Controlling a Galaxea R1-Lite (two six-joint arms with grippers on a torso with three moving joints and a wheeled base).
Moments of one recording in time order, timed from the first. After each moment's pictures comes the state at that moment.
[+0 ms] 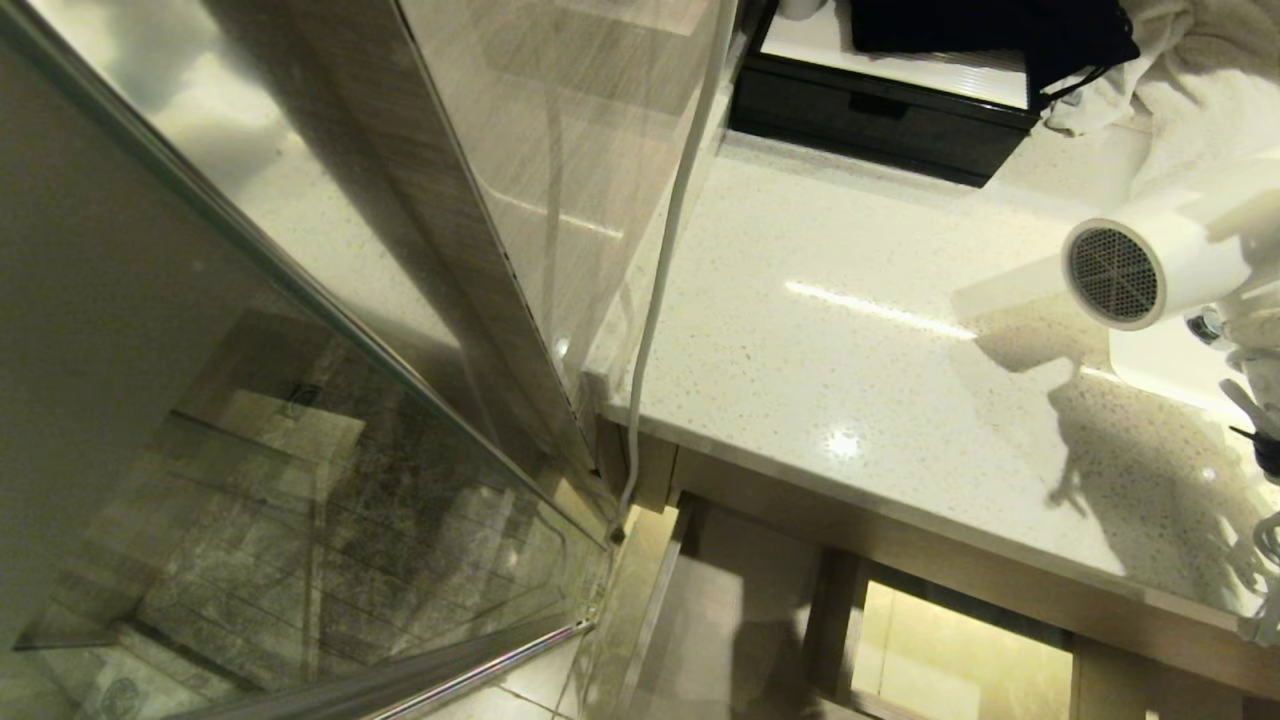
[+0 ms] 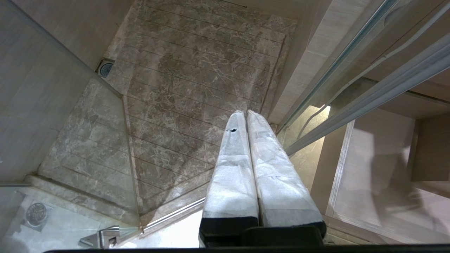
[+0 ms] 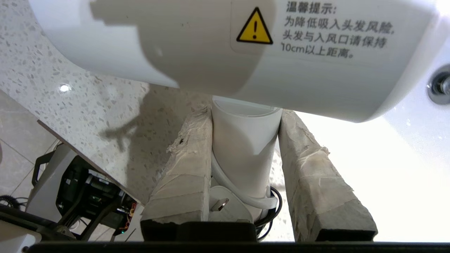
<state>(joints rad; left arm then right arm) 0.00 0.00 0.00 0.00 0.00 0.01 -0.03 1.26 -1.50 0.78 0.21 -0.40</state>
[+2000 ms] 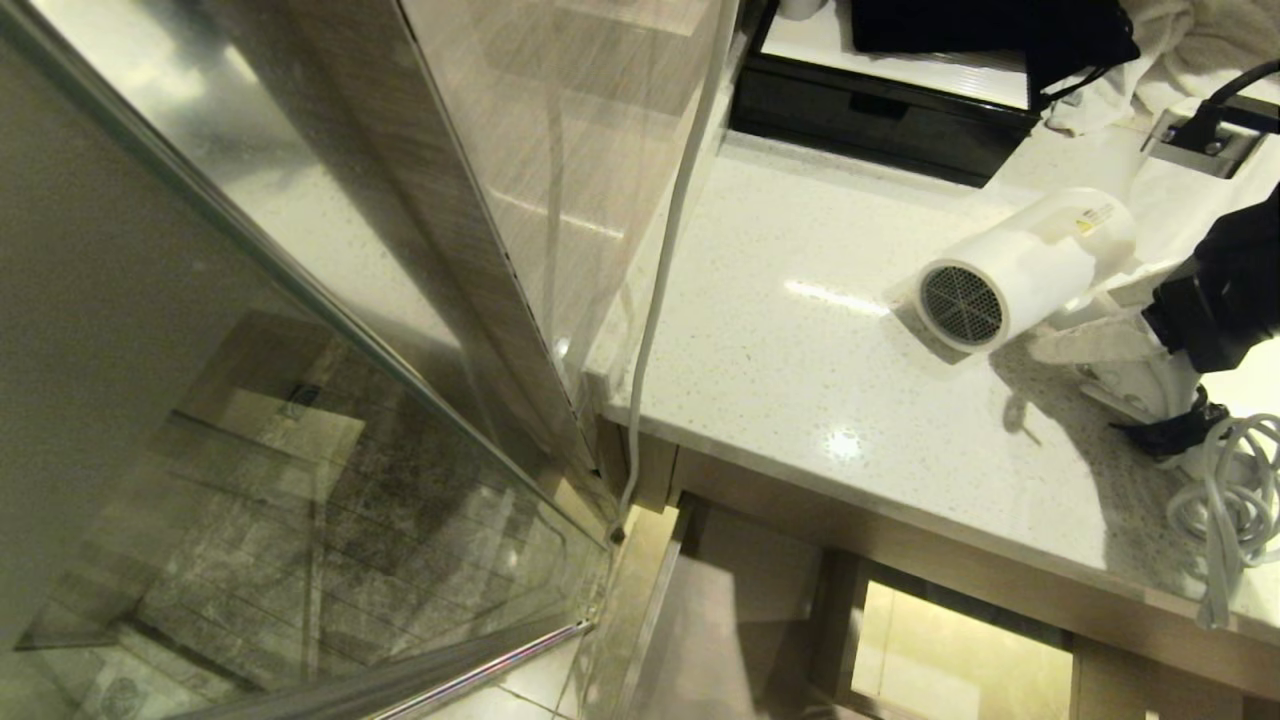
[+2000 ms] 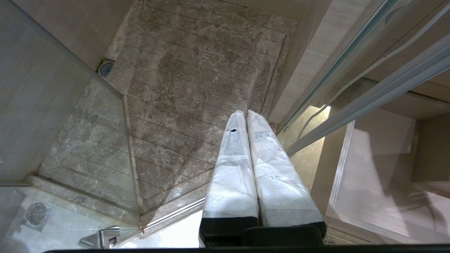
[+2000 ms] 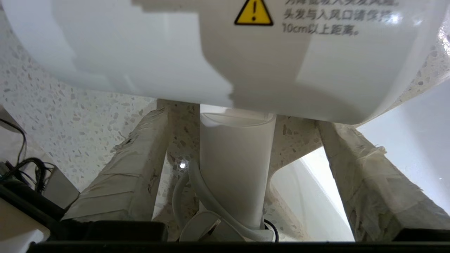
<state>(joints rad) 0.00 0.00 0.00 0.00 0.00 0.01 0.09 1.48 -1.54 0.71 0.30 -0.44</state>
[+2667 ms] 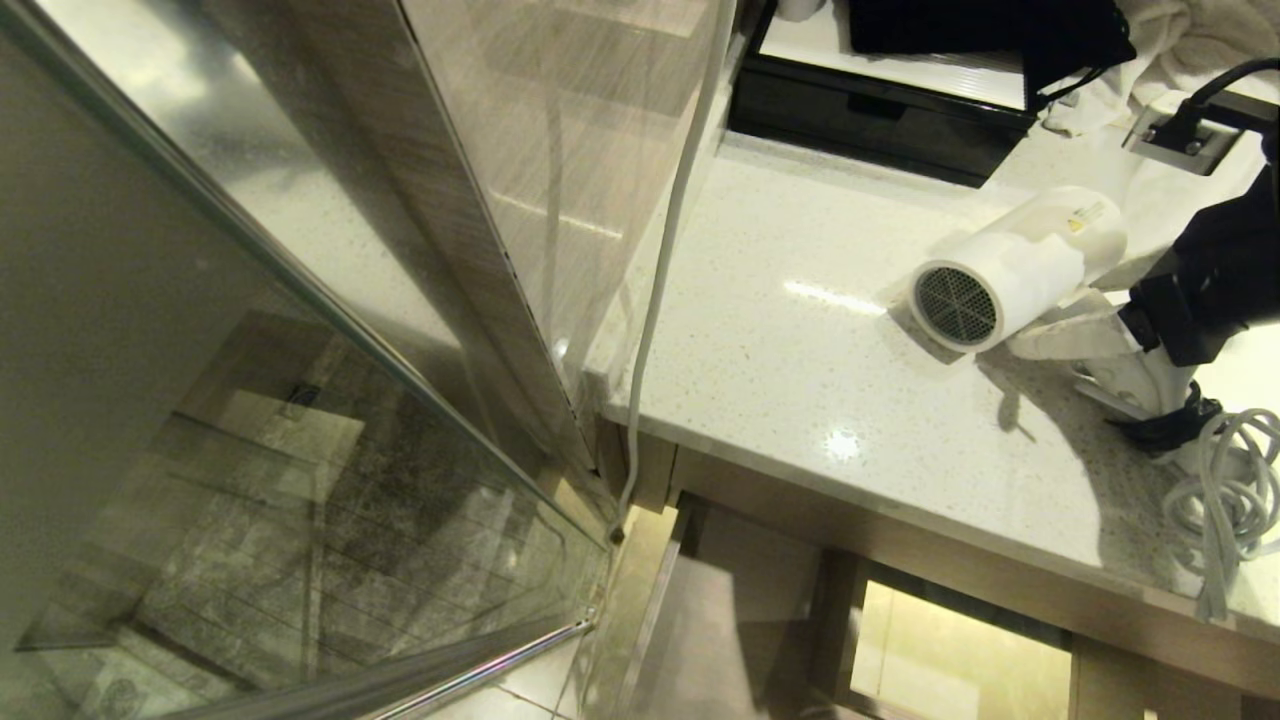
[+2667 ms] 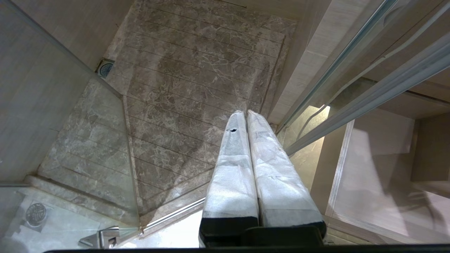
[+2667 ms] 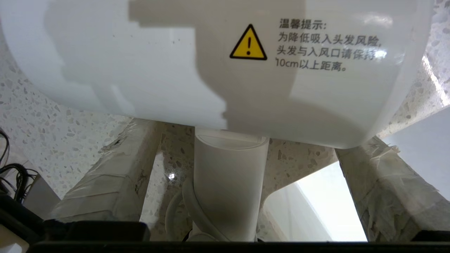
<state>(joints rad) 0.00 0.00 0.00 0.00 0.00 0.01 0.11 1.51 -1.55 0.66 0.30 -0.47</state>
